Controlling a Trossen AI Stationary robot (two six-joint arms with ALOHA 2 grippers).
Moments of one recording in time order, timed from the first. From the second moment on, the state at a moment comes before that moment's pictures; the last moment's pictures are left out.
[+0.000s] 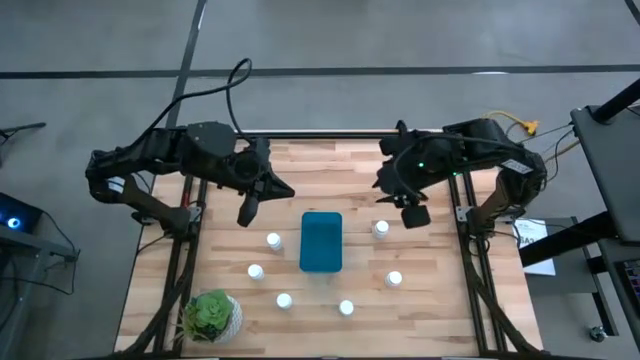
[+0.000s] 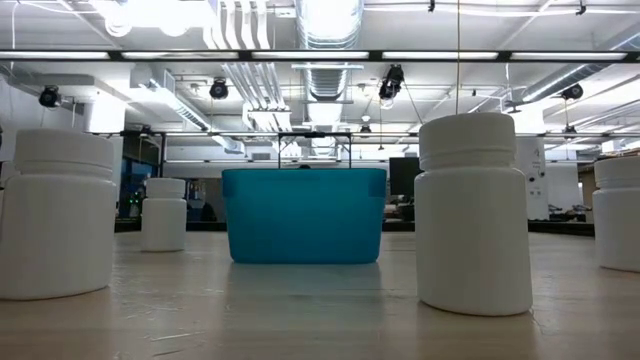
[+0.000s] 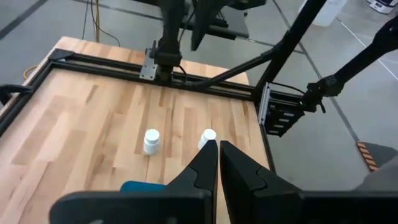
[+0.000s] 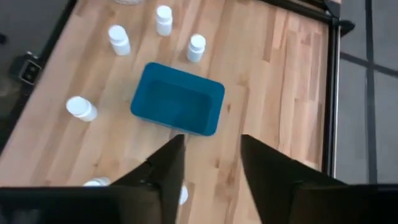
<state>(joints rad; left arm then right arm) -0.07 1.35 1.87 -0.95 0.07 -0.26 0.10 1.69 2.33 -1.57 0.04 -0.18</state>
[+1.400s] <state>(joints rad) -0.11 1.37 1.83 -0.95 0.07 -0.28 0.10 1.50 1.25 -1.06 -0.06 -0.18</state>
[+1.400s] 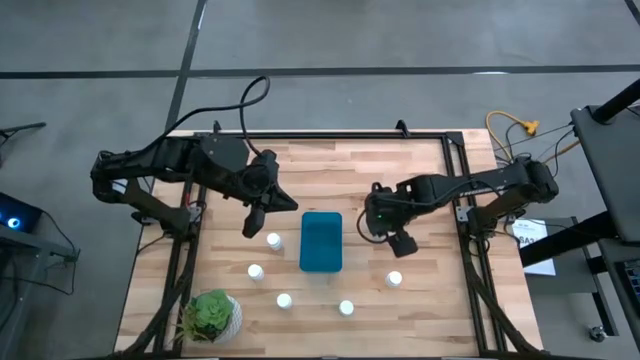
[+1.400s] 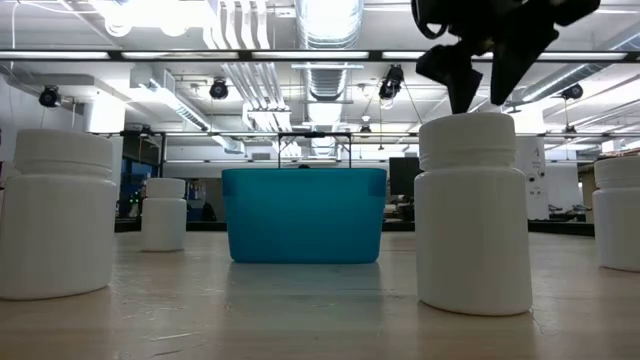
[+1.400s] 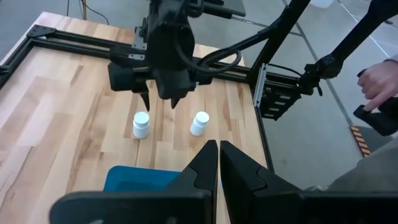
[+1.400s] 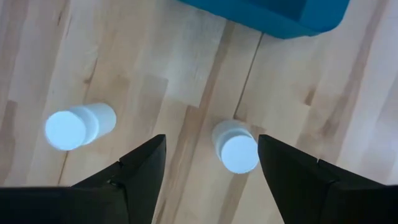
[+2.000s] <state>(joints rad) -0.11 1.37 1.83 -0.95 0.07 -0.28 -0.05 1.50 1.07 -0.94 -0.11 -0.22</state>
